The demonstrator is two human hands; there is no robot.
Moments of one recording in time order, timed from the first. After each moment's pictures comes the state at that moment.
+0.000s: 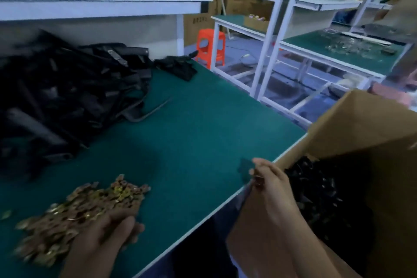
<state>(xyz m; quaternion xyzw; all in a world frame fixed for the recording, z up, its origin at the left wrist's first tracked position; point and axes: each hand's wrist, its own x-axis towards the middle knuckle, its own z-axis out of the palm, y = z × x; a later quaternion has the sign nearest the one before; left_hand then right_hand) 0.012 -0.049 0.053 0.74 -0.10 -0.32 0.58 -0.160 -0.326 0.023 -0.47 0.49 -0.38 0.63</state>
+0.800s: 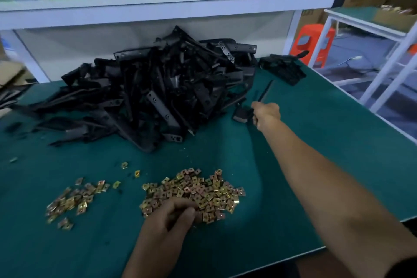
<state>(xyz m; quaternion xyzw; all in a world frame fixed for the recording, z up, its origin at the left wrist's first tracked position) 0.063 0.017 0.053 0.79 -0.10 -0.20 0.56 0.215 -0.340 0.049 -0.60 0.48 -0.19 0.61</state>
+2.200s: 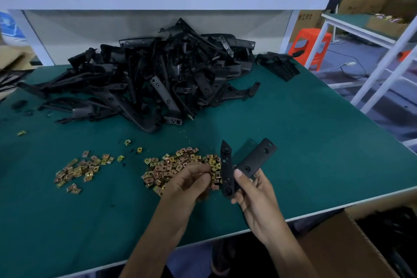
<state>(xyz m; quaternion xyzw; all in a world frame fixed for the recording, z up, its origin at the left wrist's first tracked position) 0.044 -0.010 0.038 0.58 -0.07 -0.27 0.77 -0.022 -0.166 0.016 -0.49 0.17 -0.18 0.84</state>
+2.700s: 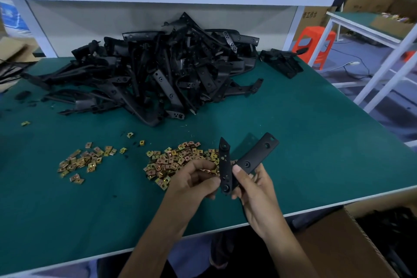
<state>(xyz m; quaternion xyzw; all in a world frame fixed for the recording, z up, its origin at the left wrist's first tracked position) 0.037 -0.010 0.040 0.60 -0.11 -0.27 0.74 -0.022 -0.162 0.013 -0.51 0.16 -0.19 0.83</state>
